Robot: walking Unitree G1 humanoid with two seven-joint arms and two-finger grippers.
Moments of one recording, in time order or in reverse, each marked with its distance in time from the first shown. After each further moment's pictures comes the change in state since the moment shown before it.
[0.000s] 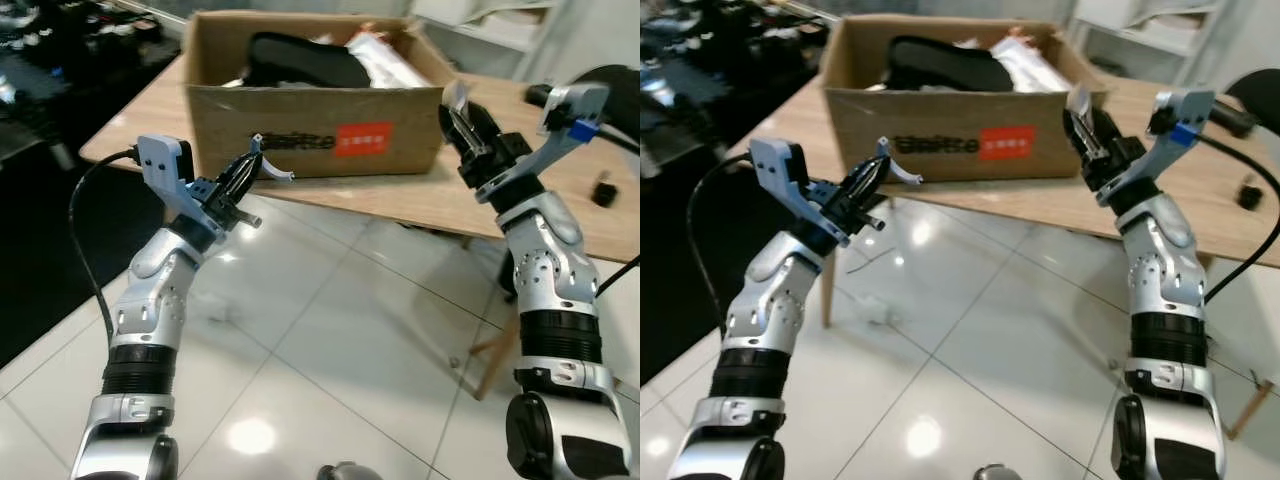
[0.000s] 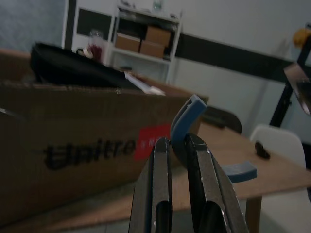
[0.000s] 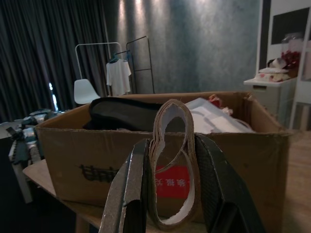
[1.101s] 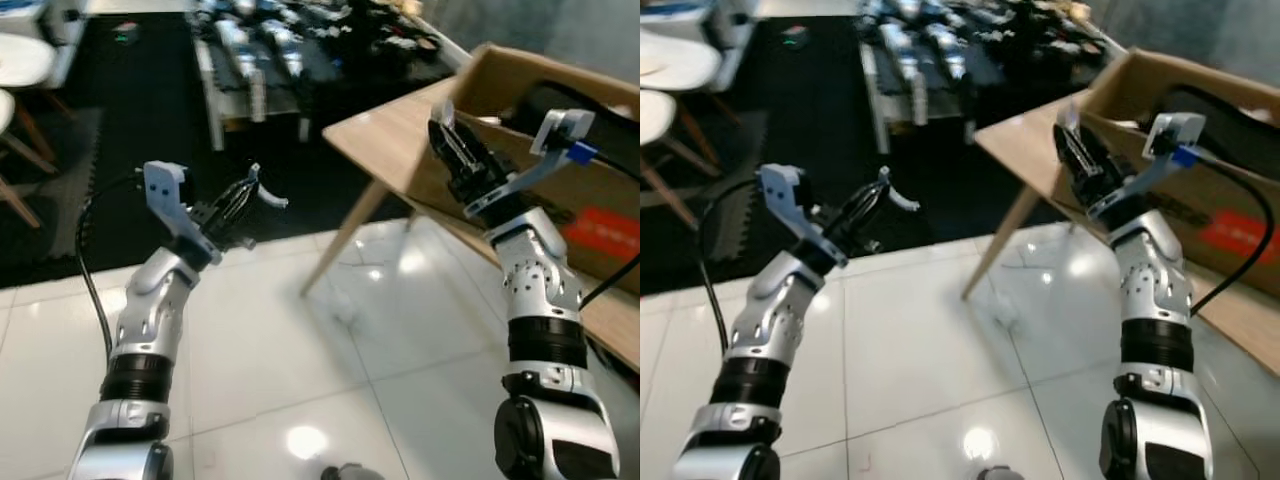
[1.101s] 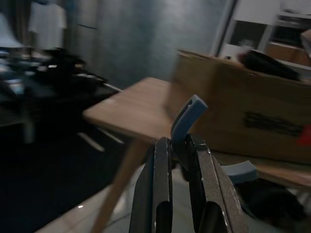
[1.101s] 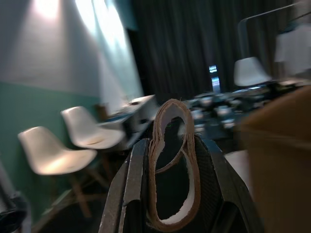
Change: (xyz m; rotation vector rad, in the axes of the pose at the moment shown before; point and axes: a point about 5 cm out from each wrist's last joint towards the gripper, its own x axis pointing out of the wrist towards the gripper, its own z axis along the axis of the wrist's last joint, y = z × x) left arm -0.021 0.009 -0.033 -0.014 0.117 -0.010; right arm -0.009 -0.003 -0.018 0.152 -0.007 0.043
